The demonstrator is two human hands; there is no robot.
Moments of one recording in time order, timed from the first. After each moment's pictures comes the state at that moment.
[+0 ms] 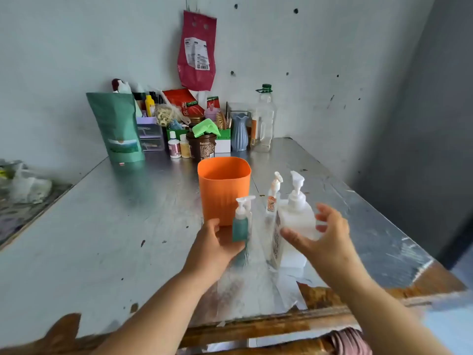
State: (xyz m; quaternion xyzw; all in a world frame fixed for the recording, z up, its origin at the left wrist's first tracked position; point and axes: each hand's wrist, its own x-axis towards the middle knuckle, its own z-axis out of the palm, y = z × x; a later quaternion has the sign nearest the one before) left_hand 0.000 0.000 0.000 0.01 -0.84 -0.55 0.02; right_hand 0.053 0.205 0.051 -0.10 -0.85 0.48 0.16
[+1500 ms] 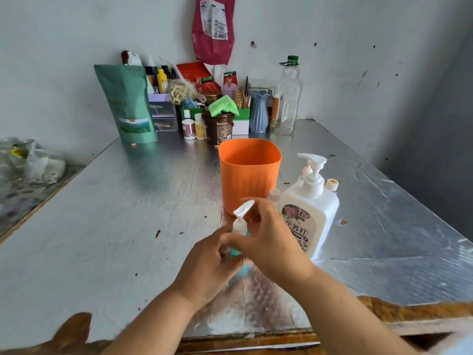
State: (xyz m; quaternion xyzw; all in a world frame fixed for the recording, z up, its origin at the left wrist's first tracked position) left_hand 0.010 -0.049 -0.019 -0.12 -0.87 -0.47 0.04; right_hand 0.004 0.088 0.033 0.10 -0.87 0.47 0.07
